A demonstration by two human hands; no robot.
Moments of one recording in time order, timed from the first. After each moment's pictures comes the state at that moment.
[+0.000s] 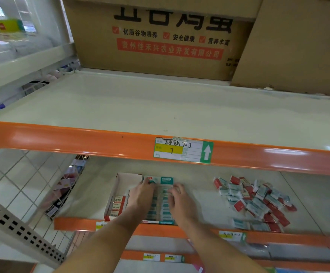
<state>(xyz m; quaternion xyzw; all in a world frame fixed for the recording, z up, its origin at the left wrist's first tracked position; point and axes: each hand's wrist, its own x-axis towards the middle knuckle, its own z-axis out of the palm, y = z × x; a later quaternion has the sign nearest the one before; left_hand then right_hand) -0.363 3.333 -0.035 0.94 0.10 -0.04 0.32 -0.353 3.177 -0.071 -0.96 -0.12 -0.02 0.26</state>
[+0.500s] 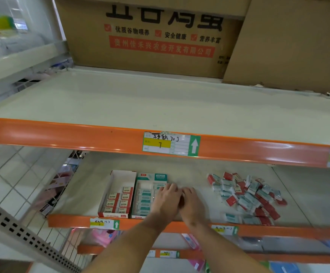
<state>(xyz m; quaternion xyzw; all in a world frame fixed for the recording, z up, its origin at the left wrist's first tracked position) -0.373 3.246 -0.042 0.98 -0.13 0.06 0.13 -0.362 3.133 -0.073 -0.96 -0.04 -0.01 0.29</state>
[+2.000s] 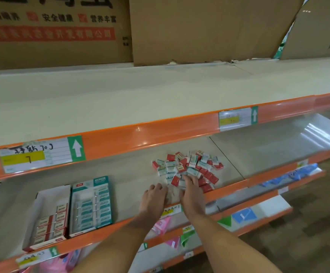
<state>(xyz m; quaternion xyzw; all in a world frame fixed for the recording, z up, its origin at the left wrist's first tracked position) -0.363 3.112 -0.072 0.96 -0.22 -0.04 0.14 -0.390 2.966 -0.078 -0.95 0.15 -0.09 0.26</state>
